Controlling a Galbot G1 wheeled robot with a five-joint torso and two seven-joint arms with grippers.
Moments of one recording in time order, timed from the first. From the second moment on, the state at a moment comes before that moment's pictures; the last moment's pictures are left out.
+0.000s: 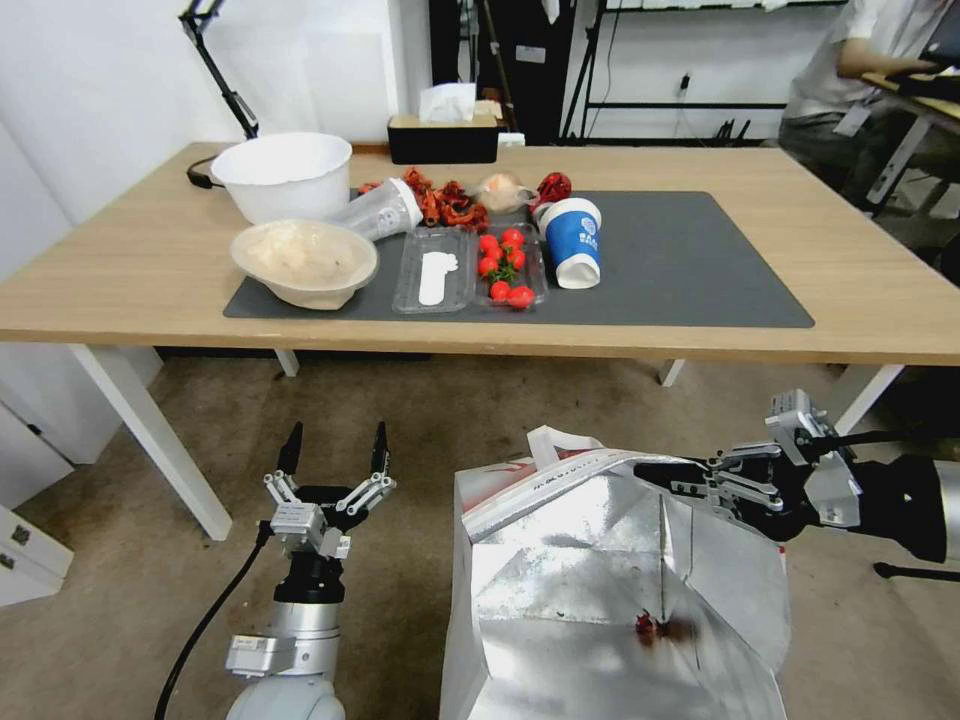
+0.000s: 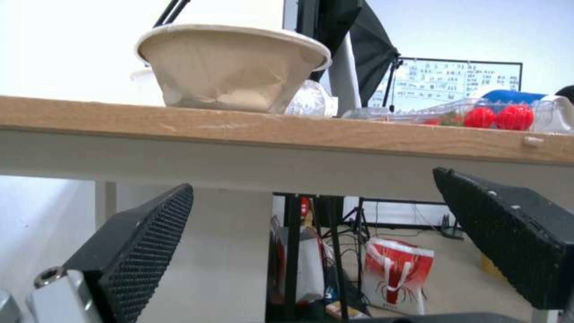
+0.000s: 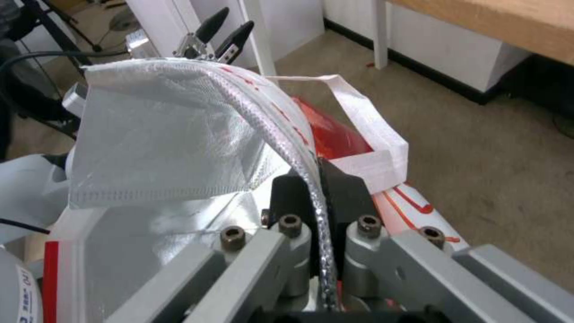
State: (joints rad) left arm 1.69 -1.40 -0.39 -2.07 -0.16 -0.52 -0.08; right arm -1.96 0.44 1.45 2.43 1.30 -0.72 -0.59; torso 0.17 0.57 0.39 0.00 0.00
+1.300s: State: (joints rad) left arm 1.71 -1.40 -0.40 -2.09 -0.16 -0.53 -0.08; right arm -1.96 0.45 1.46 2.44 1.30 -0.72 -0.59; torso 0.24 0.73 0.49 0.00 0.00
